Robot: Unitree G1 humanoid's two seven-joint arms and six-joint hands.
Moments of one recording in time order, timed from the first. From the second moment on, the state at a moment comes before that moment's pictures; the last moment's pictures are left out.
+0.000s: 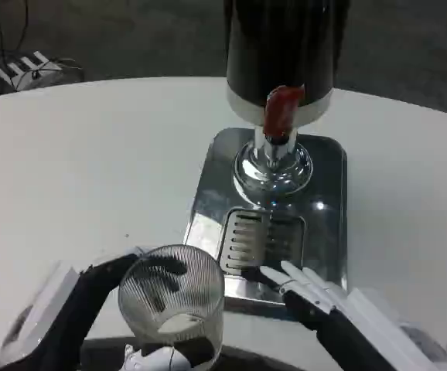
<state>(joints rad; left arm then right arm) 0.20 0.36 0.11 -0.35 0.28 -0.34 -0.14 0.33 -0.25 0.25 -0.99 -0.72 0.20 0.47</state>
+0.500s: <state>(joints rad) 0.20 0.35 0.11 -0.35 0.28 -0.34 -0.14 0.34 -0.24 0.25 -0.99 -0.72 0.20 0.47</state>
